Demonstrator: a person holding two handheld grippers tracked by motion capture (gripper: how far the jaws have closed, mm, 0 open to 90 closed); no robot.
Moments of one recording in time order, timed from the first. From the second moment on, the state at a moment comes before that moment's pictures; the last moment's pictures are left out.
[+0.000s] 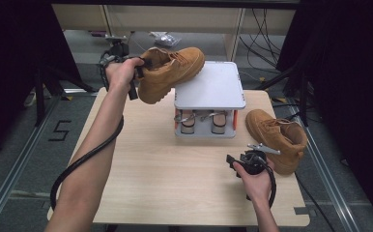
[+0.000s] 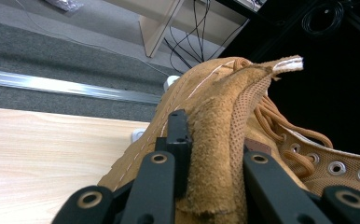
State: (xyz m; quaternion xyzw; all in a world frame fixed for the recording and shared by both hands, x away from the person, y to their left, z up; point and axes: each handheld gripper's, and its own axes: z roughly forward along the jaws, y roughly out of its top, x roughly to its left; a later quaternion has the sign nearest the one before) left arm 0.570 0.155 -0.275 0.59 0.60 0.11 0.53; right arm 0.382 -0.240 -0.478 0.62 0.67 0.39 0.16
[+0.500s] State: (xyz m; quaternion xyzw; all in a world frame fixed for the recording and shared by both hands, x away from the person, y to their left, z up) left arm 0.573 0.138 -0.271 0.59 0.60 0.10 0.53; right arm 0.381 -0.241 -0.477 0.61 0.67 0.39 0.16
